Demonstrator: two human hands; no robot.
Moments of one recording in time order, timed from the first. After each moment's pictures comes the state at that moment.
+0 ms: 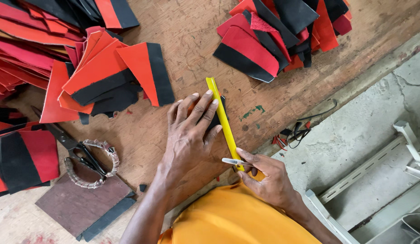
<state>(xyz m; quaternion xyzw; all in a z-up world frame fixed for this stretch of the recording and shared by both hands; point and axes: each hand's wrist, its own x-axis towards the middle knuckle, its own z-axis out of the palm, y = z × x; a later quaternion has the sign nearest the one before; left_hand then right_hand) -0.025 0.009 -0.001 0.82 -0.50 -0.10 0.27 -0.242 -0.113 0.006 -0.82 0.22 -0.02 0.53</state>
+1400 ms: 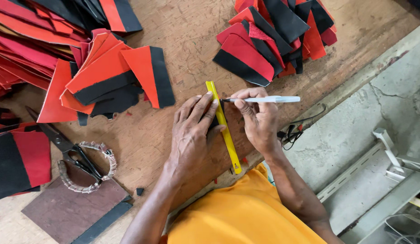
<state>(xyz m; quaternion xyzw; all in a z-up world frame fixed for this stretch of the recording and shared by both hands) -0.028 0.001 0.005 0.81 -0.46 -0.10 0.35 -0.136 -0.159 -0.022 -0.74 0.23 -0.24 0.58</state>
